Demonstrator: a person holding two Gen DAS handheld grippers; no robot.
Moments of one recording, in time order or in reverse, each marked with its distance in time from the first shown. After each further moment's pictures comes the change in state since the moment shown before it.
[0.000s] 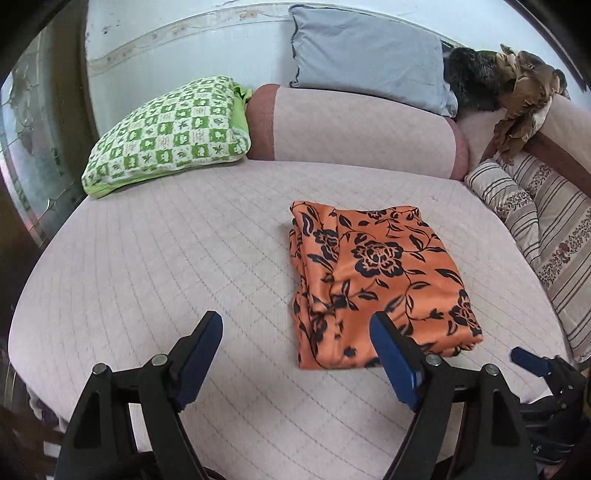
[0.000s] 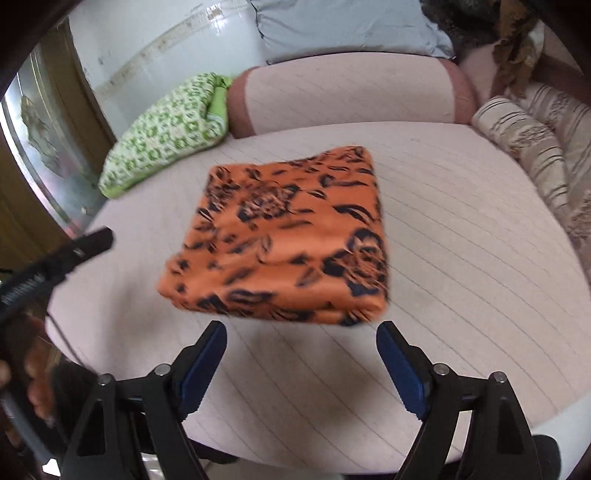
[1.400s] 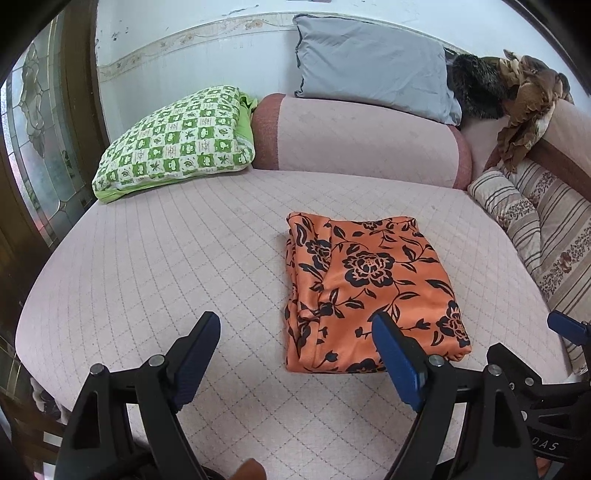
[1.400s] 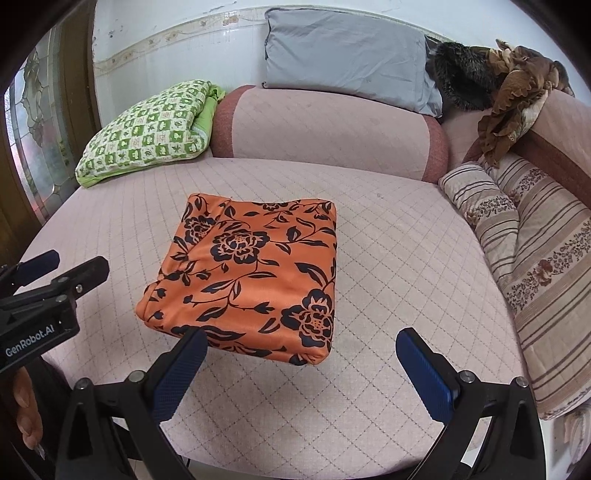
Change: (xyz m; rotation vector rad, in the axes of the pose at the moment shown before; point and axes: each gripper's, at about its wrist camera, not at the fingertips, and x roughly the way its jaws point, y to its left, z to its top) left arm -0.014 -0.017 0.006 -0.013 -0.034 0.039; right arm -0.045 0.021 0.038 -0.146 -0.075 -0.211
